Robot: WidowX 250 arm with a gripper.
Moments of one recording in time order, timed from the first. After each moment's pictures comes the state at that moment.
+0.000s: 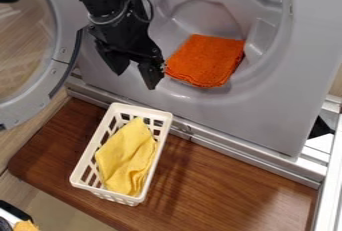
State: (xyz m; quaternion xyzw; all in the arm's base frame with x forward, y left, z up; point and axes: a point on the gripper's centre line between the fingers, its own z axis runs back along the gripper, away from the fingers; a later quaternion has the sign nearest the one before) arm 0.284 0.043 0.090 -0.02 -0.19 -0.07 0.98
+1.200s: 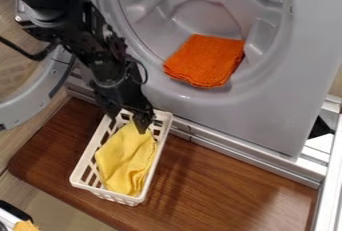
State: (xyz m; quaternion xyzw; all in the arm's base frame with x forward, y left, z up) arm 0.282 0.065 -0.007 0.01 -0.15 -0.04 0.99
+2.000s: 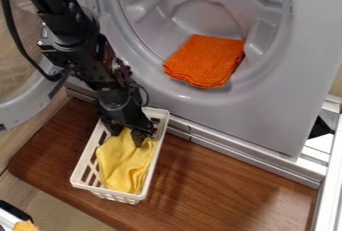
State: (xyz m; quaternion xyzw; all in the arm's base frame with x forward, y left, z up) arm 0.286 0.074 -0.049 0.03 -0.15 -0.02 0.99
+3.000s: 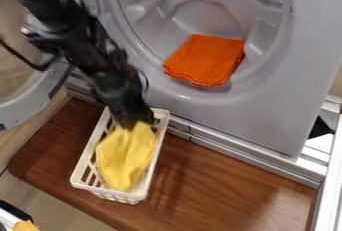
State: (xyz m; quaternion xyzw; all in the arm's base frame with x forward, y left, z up) arm 0.283 0.066 0.002 0.02 -0.19 -0.03 0.98
